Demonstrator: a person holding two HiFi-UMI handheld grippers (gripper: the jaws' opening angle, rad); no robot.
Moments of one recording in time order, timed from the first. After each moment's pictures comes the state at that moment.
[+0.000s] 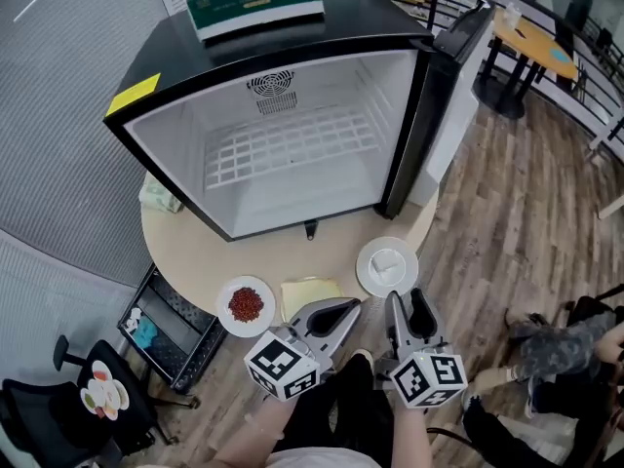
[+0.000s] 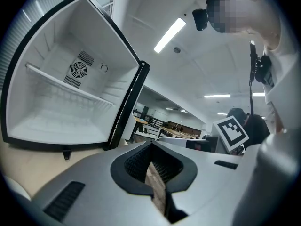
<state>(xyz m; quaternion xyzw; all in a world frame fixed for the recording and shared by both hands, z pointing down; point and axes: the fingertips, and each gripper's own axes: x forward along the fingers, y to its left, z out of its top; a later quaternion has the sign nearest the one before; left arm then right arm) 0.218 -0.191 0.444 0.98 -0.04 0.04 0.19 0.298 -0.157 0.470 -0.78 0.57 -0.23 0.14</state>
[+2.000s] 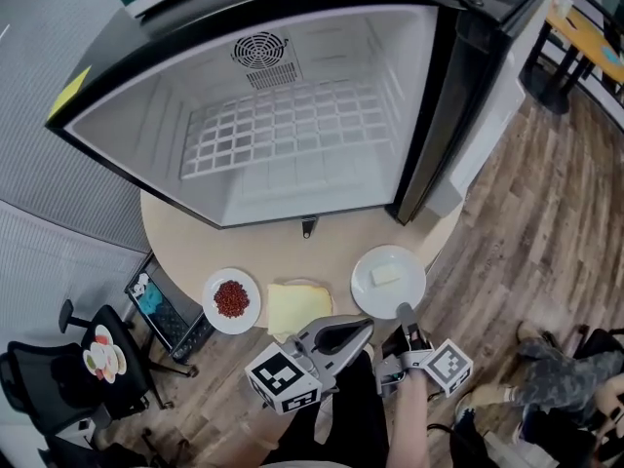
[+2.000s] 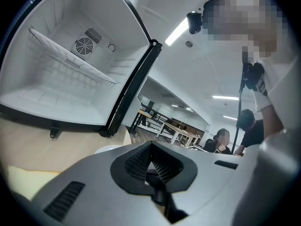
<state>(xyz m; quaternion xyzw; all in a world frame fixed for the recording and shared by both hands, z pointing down) 0.277 -0.191 0.498 0.96 -0.06 0.08 0.24 0.359 -0.176 0.627 -0.60 0.44 -0.54 0.39</state>
